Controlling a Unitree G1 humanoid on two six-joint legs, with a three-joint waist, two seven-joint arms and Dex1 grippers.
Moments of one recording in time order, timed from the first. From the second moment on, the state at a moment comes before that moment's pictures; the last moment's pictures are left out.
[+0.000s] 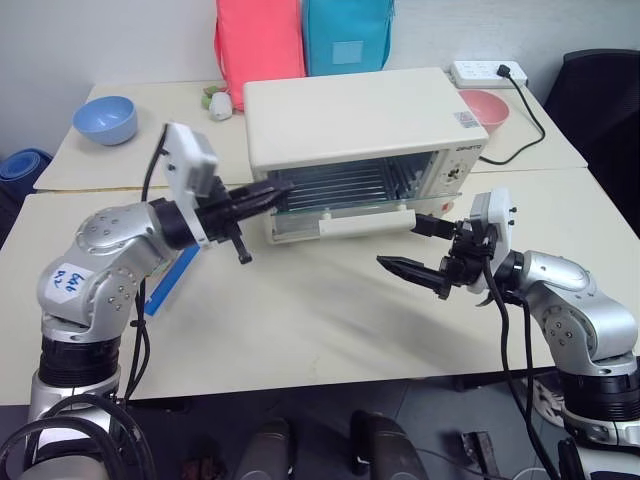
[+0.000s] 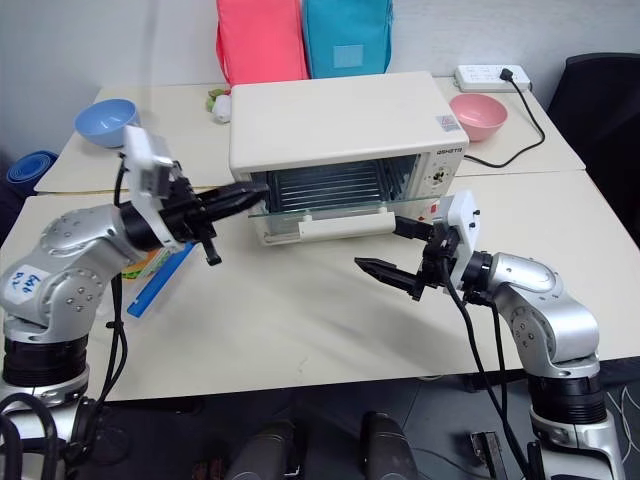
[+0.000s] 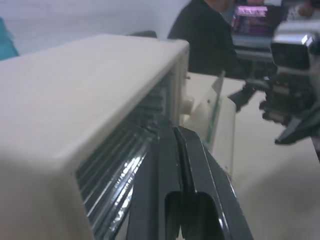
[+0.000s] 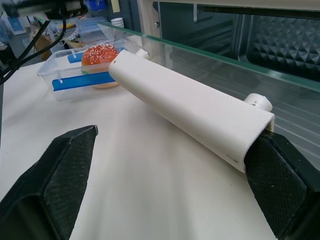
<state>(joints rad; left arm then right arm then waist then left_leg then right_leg) -0.59 0.67 0.07 -0.30 -0.64 0.61 -0.73 -0.40 -0.60 -0.12 -0.27 0.63 0.57 0.94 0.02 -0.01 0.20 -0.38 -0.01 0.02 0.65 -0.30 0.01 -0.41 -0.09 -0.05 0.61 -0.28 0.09</state>
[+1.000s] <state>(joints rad) -0.34 0.69 -0.13 -0.27 -0.32 0.52 -0.76 -0.18 -0.89 -0.40 -0.47 0.89 0.72 0.97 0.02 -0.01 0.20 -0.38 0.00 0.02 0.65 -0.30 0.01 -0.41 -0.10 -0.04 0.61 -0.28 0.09</state>
